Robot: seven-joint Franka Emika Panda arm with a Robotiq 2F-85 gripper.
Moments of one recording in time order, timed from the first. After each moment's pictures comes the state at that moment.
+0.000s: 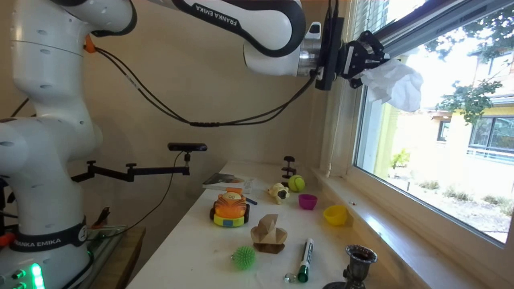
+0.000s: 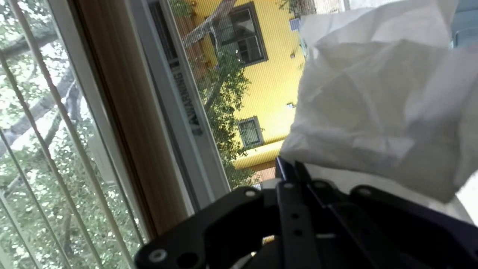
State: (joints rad) arm -0.15 0.01 -0.06 -1.75 -2.51 2.88 1.24
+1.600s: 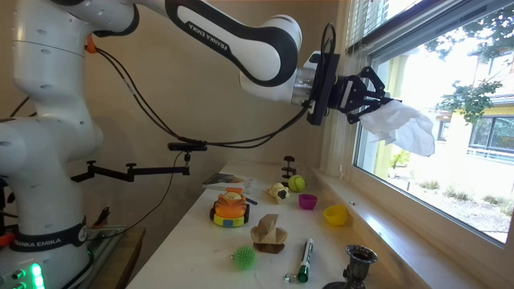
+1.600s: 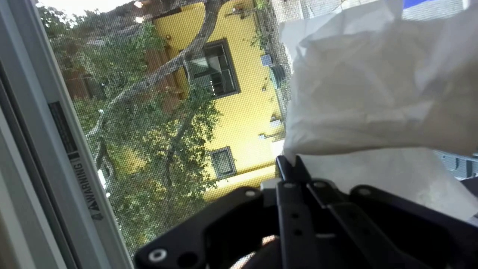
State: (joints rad) arm -0.16 0.03 -0.08 -1.89 -2.51 2.82 1.24
